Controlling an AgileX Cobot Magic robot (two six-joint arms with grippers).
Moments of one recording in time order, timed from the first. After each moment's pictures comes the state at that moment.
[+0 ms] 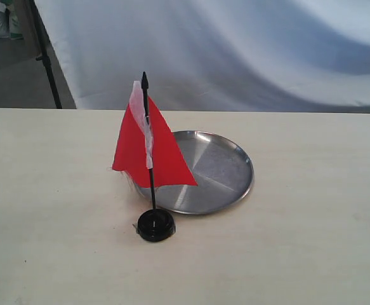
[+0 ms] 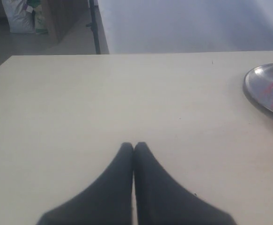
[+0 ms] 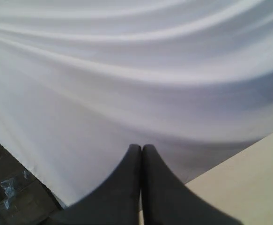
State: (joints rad) left arm 0.14 0.00 0.00 0.02 0.36 0.01; right arm 0.16 0.01 0.00 0.42 -0.14 0.21
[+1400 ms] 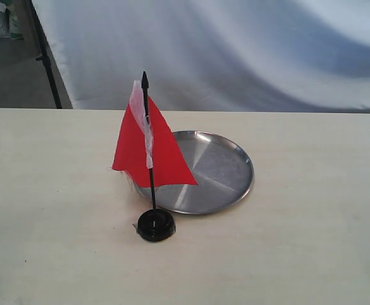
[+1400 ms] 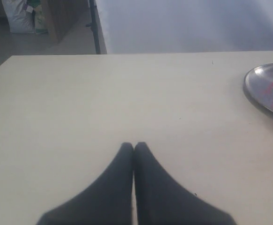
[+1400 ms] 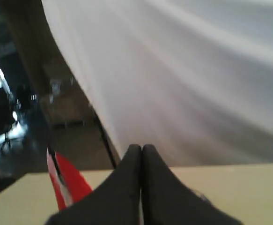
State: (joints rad) left arm 0.14 0.00 0.00 0.02 0.36 0.01; right arm 0.49 0.36 -0.33 -0.13 -0.01 0.43
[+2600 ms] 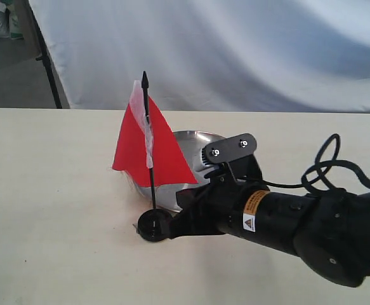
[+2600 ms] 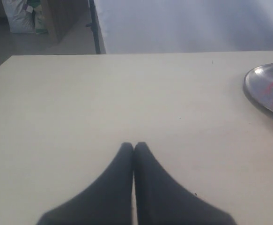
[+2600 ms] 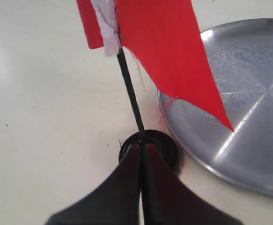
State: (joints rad) left arm 0.14 0.00 0.00 0.02 0.36 0.01; right arm 0.83 1.64 -0.62 -0.18 -0.42 0.37
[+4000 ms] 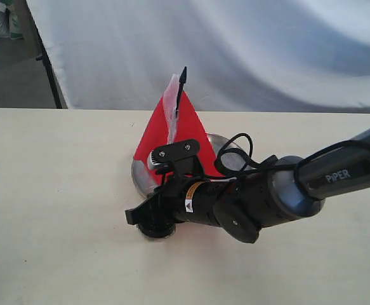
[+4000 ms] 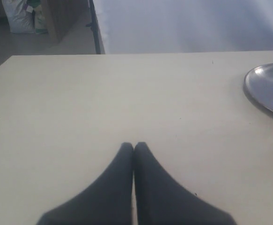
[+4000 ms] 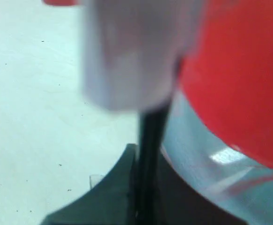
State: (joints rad) left arm 0.14 0.00 0.00 0.02 0.36 0.01; right arm 0.84 2.04 -0.99 -0.18 -0.33 0.37
